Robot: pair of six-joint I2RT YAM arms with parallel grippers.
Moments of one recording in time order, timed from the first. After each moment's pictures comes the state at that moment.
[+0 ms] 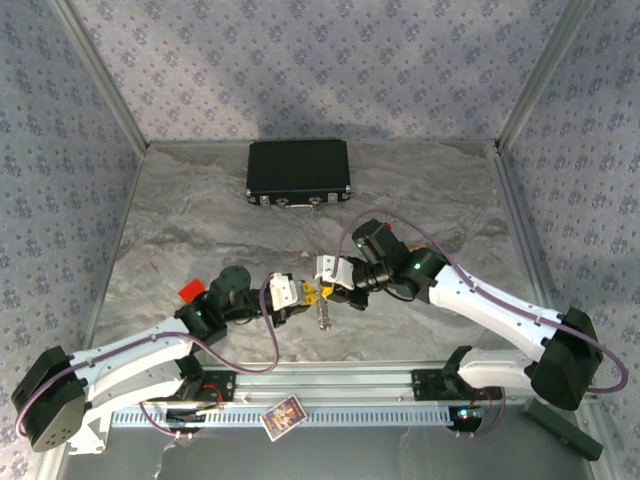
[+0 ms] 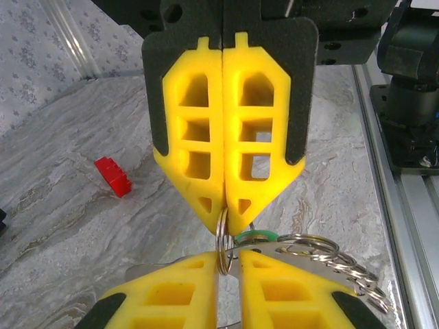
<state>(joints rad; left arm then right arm) -0.90 0.89 0.36 0.26 0.39 0.28 0.85 1.21 0.95 -0.57 -0.47 -0.58</state>
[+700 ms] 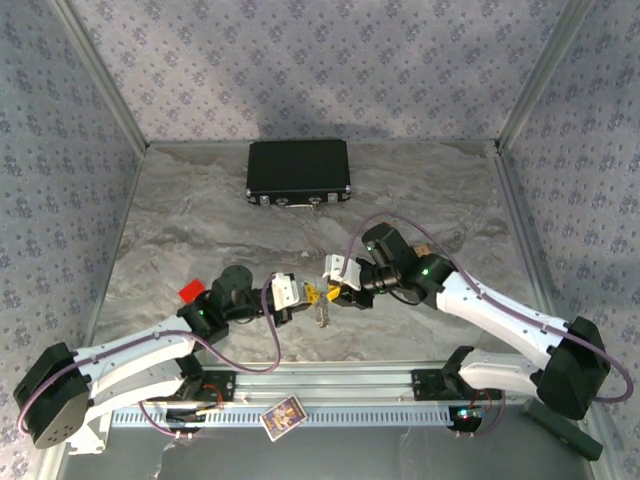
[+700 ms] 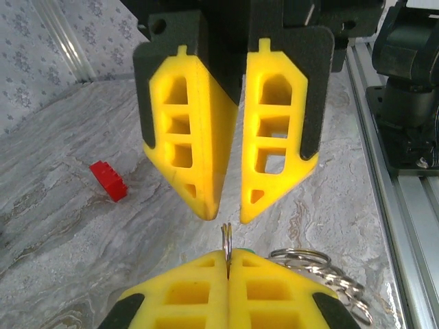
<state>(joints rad) -0.90 0.92 0.35 0.31 0.40 0.28 0.81 1.15 0.85 -0.47 -0.50 -0.52</state>
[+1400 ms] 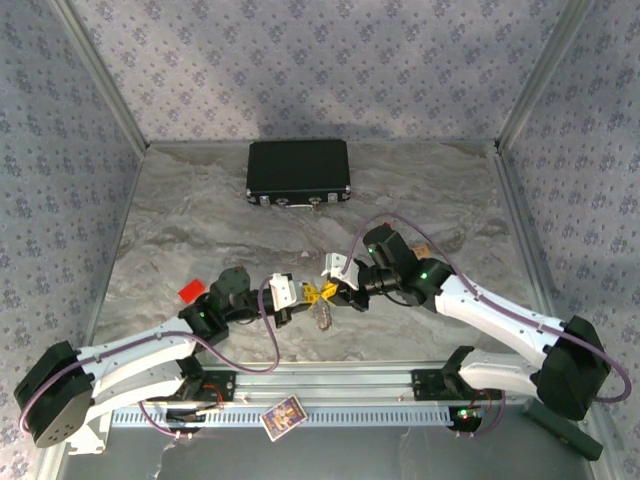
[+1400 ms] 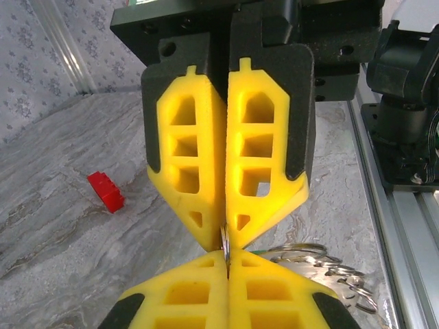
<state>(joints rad) -0.90 0.93 0.32 0.39 0.42 0.24 0.80 1.15 0.80 -0.35 -0.58 -0.43</state>
